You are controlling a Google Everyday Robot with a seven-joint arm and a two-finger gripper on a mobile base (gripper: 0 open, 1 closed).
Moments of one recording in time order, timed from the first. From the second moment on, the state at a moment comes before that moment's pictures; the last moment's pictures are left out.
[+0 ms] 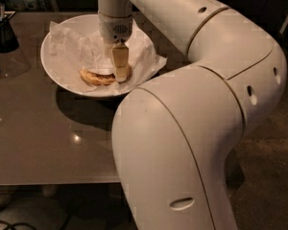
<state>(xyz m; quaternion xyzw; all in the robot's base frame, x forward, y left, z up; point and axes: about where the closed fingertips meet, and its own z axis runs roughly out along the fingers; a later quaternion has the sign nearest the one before) 0.651 0.070 0.876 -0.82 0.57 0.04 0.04</state>
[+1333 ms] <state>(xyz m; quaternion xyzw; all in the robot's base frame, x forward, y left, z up) 0.658 0.072 0.857 -0.82 0.57 0.05 0.03</state>
